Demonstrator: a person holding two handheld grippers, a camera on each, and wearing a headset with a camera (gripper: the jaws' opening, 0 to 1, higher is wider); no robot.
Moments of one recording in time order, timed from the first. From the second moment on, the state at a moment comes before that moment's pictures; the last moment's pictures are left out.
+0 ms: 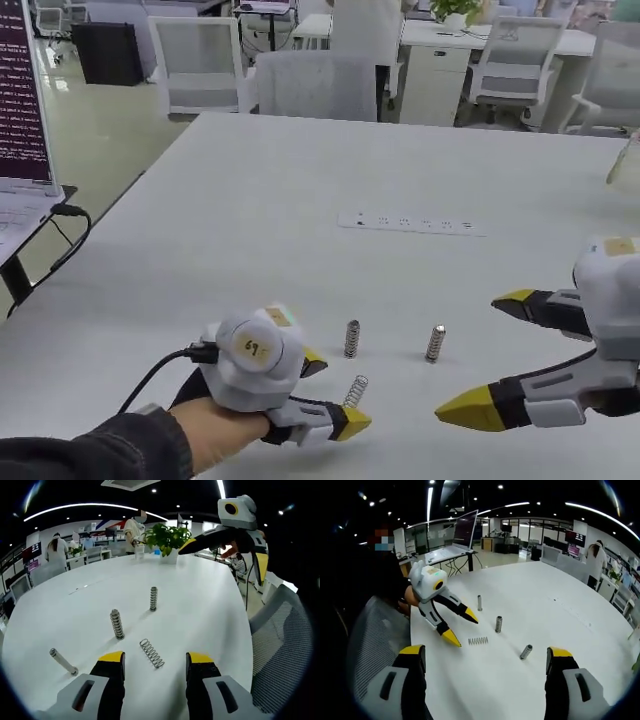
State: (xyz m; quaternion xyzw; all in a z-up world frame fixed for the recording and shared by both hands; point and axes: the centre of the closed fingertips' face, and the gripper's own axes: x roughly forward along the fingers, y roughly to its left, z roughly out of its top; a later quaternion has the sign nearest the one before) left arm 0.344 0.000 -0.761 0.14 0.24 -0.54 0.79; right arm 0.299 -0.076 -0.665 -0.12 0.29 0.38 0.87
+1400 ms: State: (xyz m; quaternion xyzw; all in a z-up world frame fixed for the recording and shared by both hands) left arm 0.358 0.005 -0.790 0.17 0.25 -0.52 0.80; right arm 0.299 -0.076 -0.672 -0.12 0.30 0.38 0.87
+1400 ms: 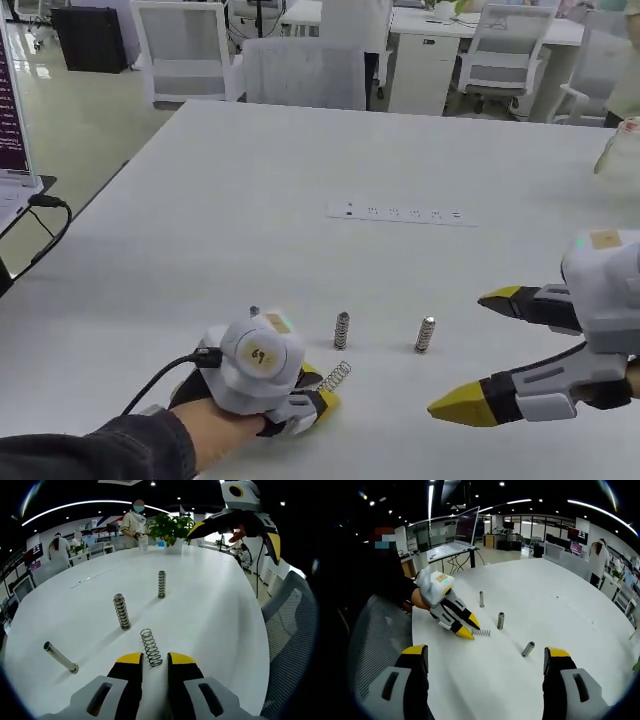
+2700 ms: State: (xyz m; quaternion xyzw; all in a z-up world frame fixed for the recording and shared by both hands) left arm 0.353 0.015 -0.748 0.15 0.21 -0.54 0.80; right arm 0.299 -0.061 -0.655 -0.13 0.28 0.40 0.86
